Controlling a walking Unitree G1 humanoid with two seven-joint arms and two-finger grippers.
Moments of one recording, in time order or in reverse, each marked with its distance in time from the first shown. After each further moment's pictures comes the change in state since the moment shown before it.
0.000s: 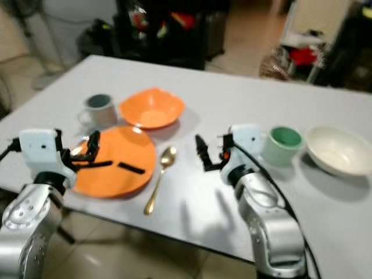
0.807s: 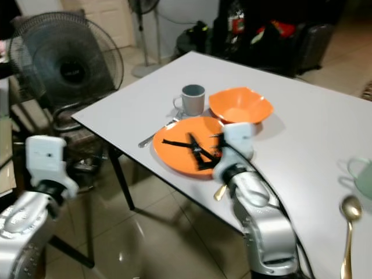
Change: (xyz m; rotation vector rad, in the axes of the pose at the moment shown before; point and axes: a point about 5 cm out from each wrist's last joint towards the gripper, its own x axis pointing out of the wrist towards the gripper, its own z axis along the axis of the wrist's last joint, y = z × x) left arm -0.012 0.000 -0.006 0.011 0.063 -0.111; right arm 0.006 0.018 -0.003 0.015 -0.023 0.076
